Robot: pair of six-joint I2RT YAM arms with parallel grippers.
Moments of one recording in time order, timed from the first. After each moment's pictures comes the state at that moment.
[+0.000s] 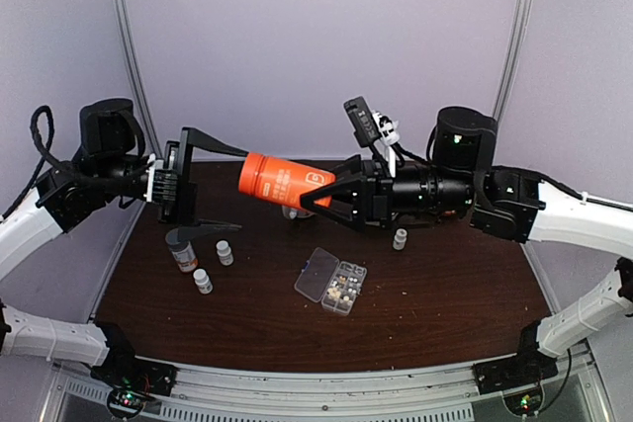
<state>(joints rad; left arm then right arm) -0.70 1.01 1.13 -0.31 0.91 1.01 1.07 1.31 1.20 0.08 -0.46 0.32</state>
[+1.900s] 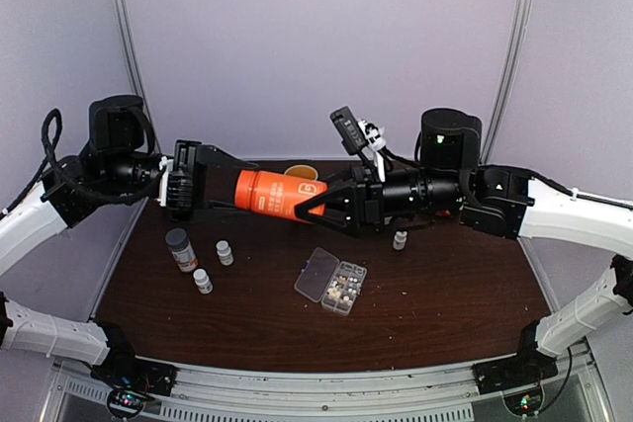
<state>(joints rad) -0.75 1.06 1.17 -0.35 0.83 1.16 1.05 1.35 1.23 0.03 -0.53 0.33</state>
